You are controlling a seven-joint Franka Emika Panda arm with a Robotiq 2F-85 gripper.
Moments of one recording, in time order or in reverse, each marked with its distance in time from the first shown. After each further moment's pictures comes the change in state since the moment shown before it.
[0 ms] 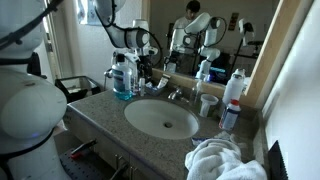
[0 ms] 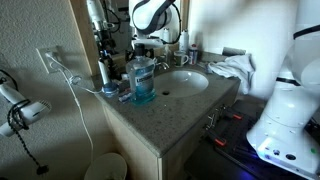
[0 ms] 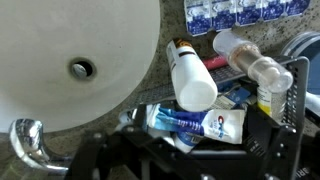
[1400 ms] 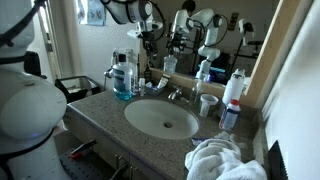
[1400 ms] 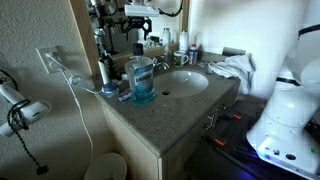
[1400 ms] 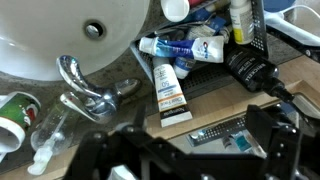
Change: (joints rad) arm -0.004 -0.112 -0.006 0.178 -0.072 -0.194 0.132
